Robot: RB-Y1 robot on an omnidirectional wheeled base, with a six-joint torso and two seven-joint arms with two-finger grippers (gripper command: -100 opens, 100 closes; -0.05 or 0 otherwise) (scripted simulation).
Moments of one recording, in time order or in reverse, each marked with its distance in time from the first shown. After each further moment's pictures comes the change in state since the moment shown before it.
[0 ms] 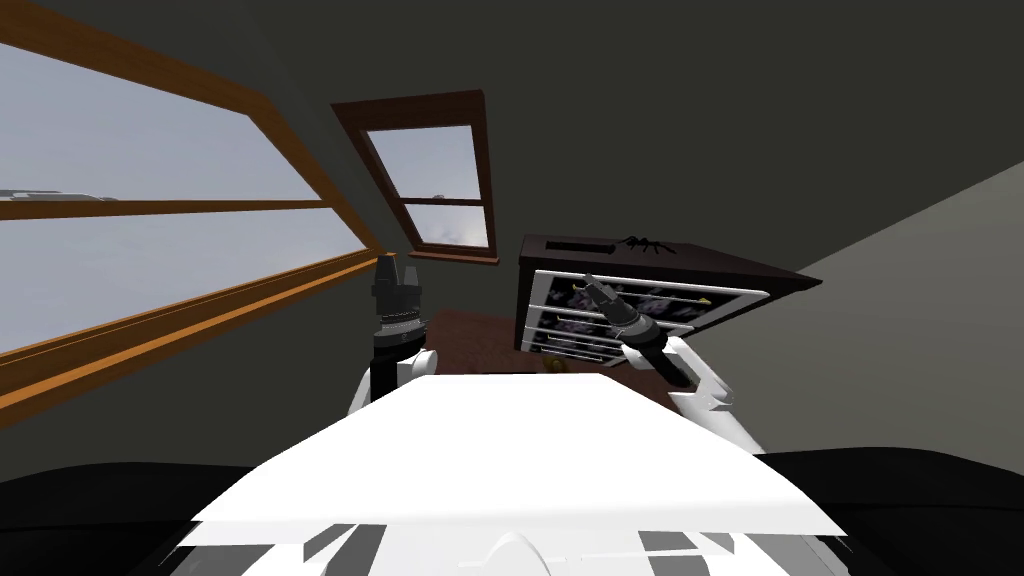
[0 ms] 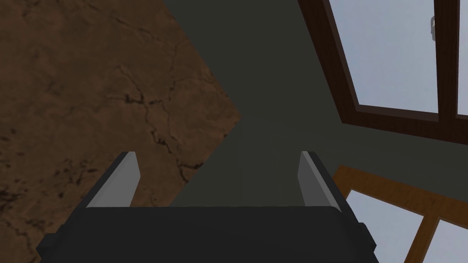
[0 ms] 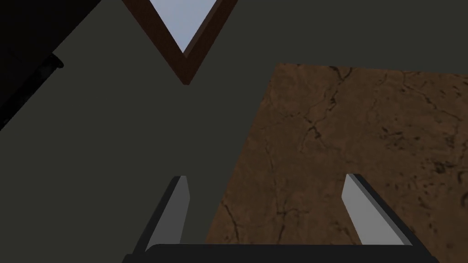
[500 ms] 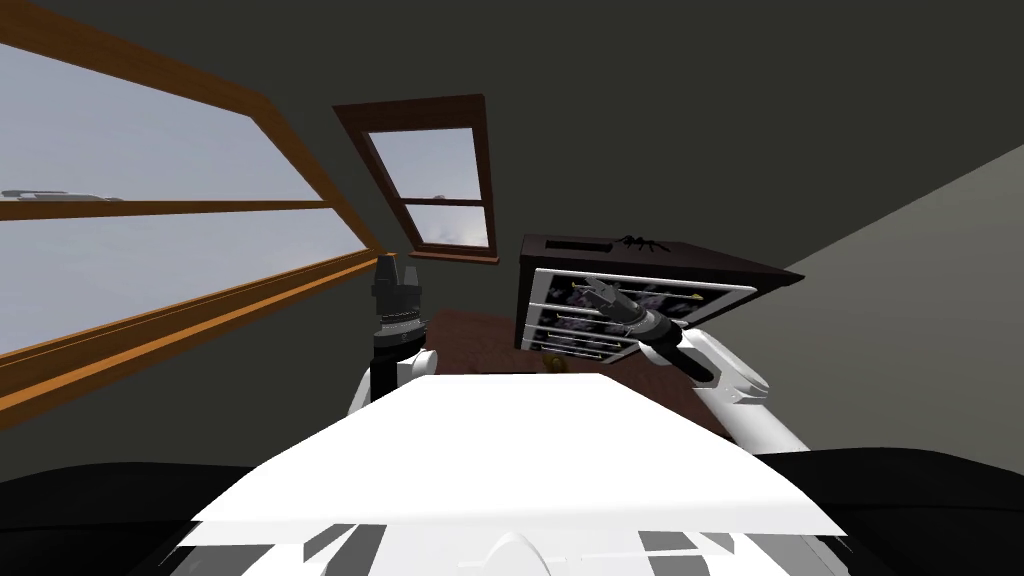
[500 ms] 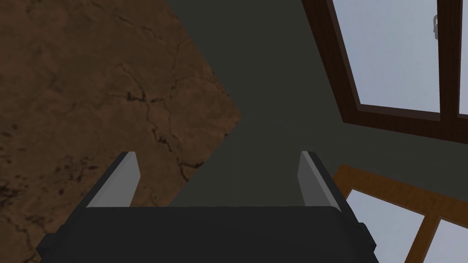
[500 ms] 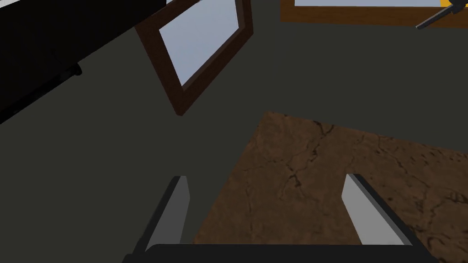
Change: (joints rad) left arm 0.000 0.000 0.000 0.000 0.000 0.000 0.000; right arm -0.005 -0.148 -0.065 0.082 0.077 -0.060 0.014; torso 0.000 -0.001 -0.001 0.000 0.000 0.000
